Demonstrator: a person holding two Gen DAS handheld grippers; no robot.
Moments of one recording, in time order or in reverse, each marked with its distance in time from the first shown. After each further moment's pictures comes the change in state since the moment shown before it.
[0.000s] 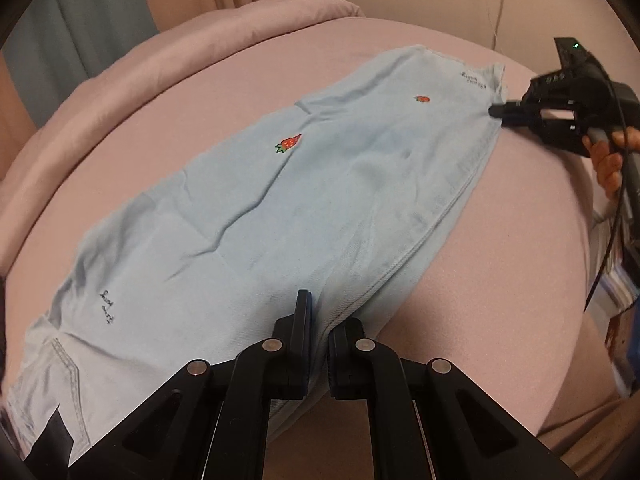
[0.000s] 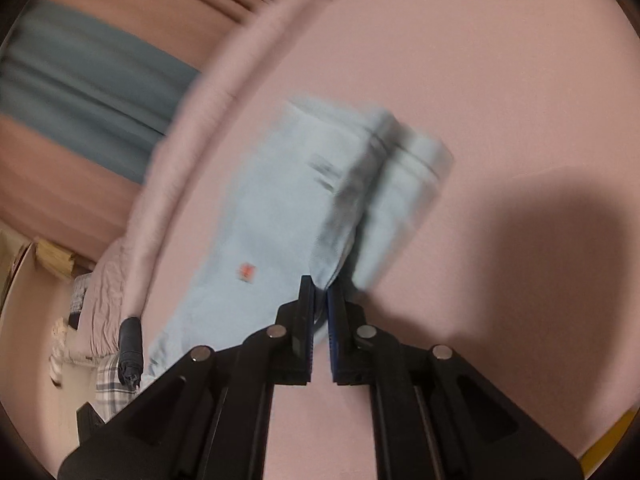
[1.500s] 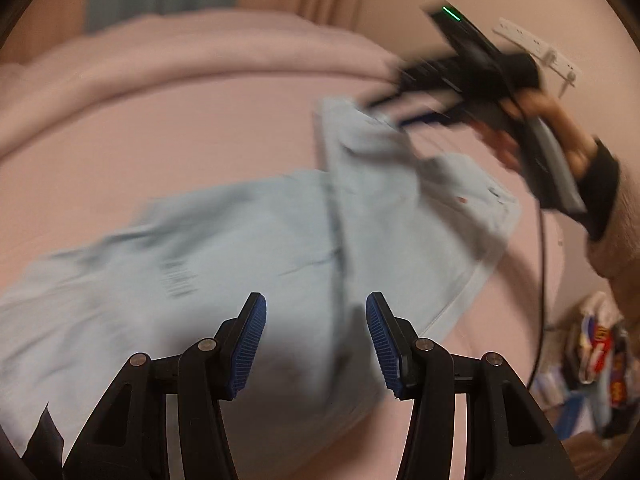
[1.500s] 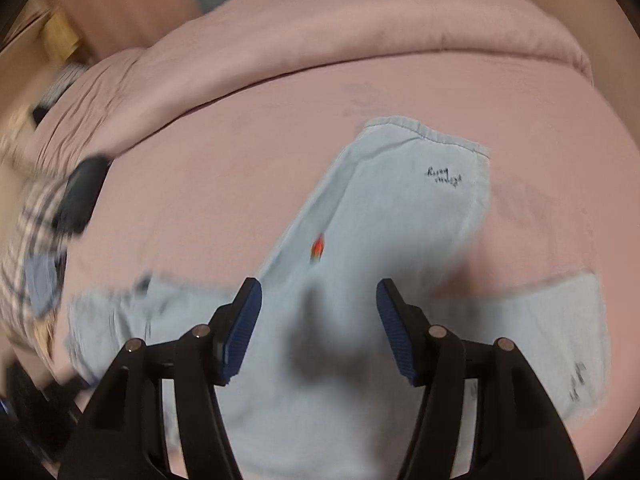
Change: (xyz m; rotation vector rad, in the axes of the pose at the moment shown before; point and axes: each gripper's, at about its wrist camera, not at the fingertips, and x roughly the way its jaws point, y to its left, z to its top) left arm -0.030 0.098 -0.017 -0.377 -0.102 -0.206; right arm 0.144 0.237 0.025 -0.710 0.286 -0.185
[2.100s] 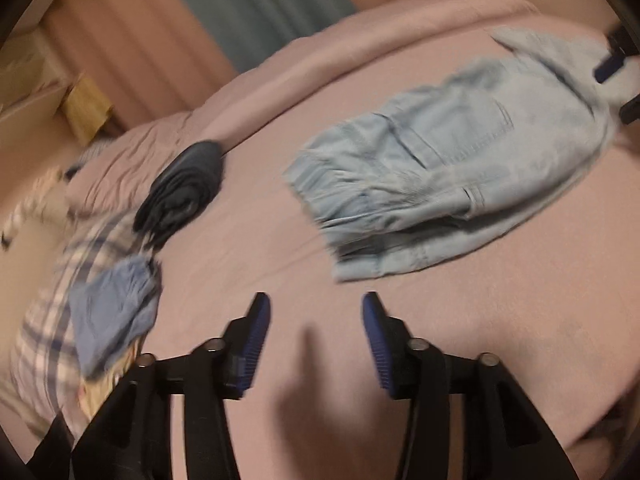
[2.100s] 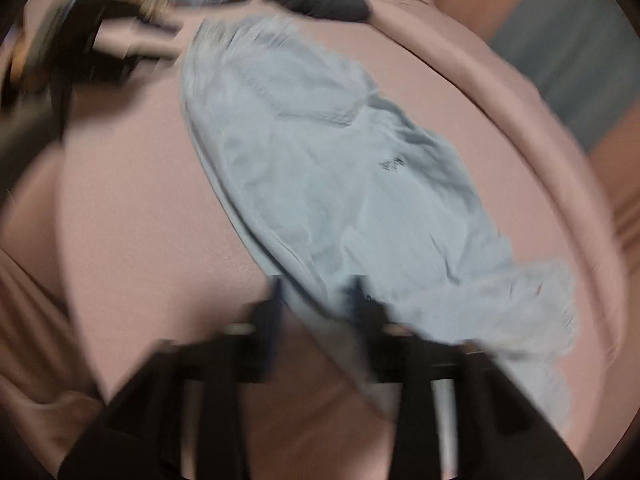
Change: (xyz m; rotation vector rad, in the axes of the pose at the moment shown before) left arm -0.168 0.111 -0.187 0.145 -0.066 0.825; right arm 0.006 0.188 -0.221 -1.049 -0.052 0.033
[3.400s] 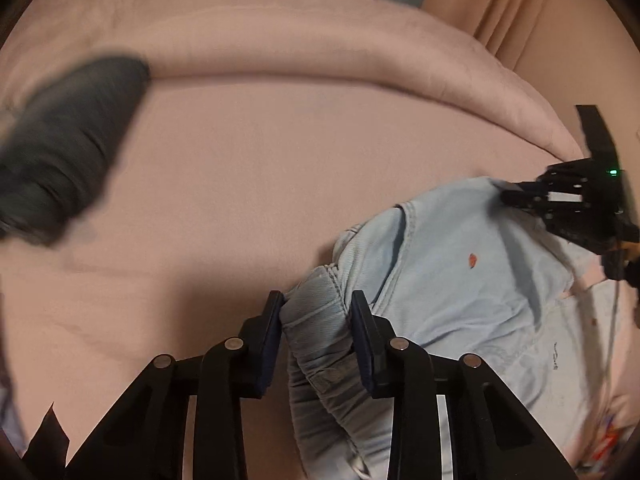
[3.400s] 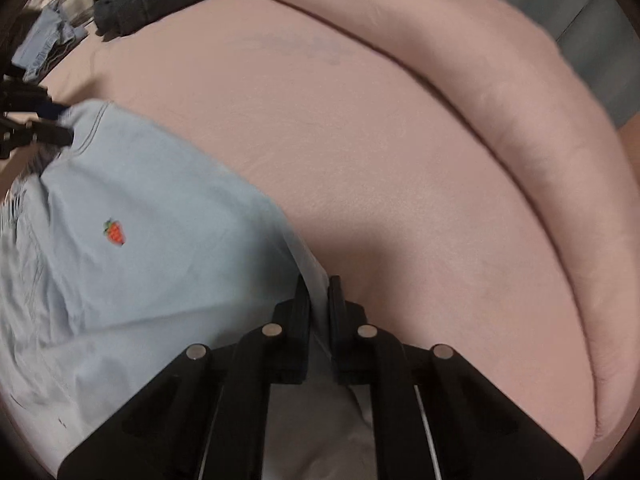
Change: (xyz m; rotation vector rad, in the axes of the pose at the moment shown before) left arm 0.206 0.071 0.177 -0.413 0.192 -0.471; right arm 0.212 -0.160 0.231 0.064 0.174 0.002
